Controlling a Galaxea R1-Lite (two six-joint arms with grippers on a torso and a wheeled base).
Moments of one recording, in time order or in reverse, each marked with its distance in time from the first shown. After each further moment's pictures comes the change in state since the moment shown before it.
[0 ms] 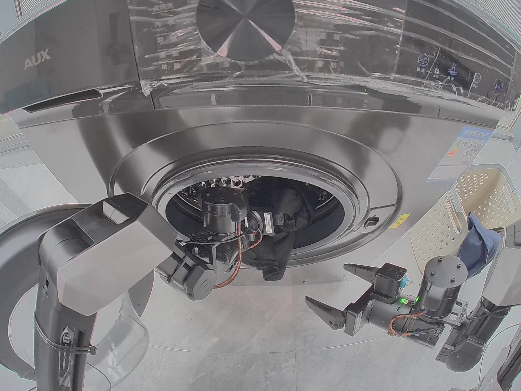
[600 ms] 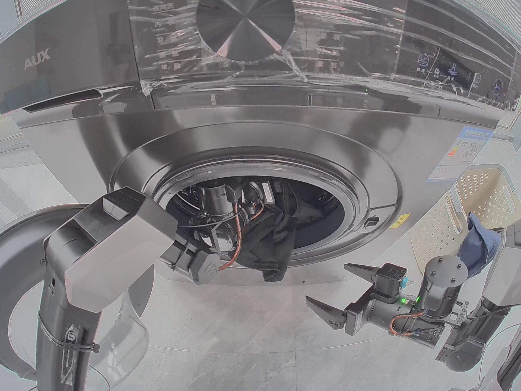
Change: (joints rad) left arm 0.024 0.039 -0.163 -0.109 0.019 -0.002; right arm -0.001 -0.001 0.001 0.000 0.001 -0.001
